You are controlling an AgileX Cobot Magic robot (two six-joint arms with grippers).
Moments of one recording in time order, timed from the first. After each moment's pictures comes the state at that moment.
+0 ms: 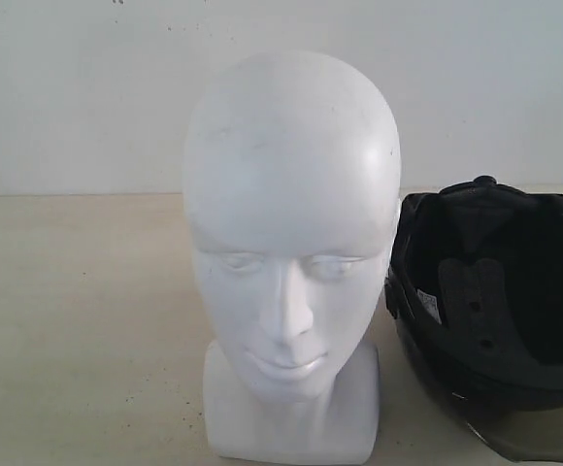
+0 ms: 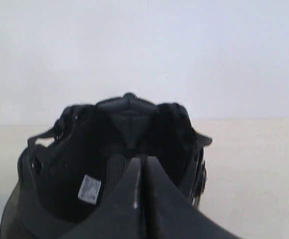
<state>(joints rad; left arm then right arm) 0.00 0.00 0.00 -0.13 0.29 0.07 0.09 0.00 0.01 0.03 0.10 0.02</state>
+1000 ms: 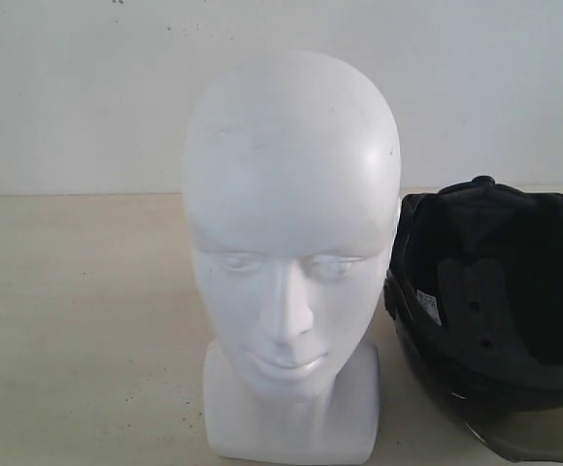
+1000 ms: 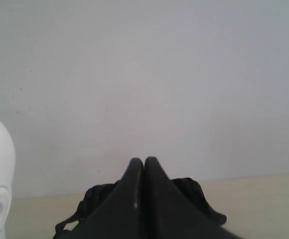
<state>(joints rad) 0.00 0.00 0.00 -0.13 0.29 0.07 0.09 0.00 -0.15 0.03 0.06 0.12</state>
